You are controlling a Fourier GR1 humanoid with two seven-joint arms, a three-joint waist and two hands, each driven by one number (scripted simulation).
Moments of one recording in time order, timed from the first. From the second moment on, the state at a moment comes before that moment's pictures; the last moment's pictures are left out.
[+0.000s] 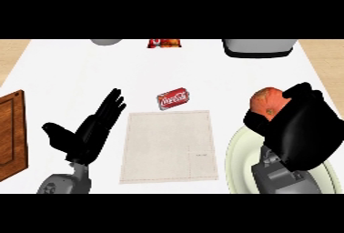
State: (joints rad) left arm -0.10 0.12 -0.14 -1.56 0.23 -0.04 0.15; right arm -0.35 -0.01 0.25 -1.89 1.72 0.20 1.21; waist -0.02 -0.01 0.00
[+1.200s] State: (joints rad) left arm -0.11 0.10 -0.14 -1.55 0.22 -0.05 0.15; right arm -0.05 0.00 -0.14 -2.00 1.42 -0.24 1.01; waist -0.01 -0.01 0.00
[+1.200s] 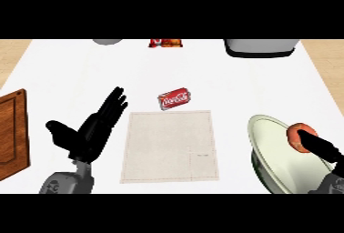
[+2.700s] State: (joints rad) left arm -0.05 0.11 -0.10 -1.57 0.22 -0.02 0.15; right arm 0.43 0.00 0.85 -2.29 1.99 -0.77 1.04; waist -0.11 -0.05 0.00
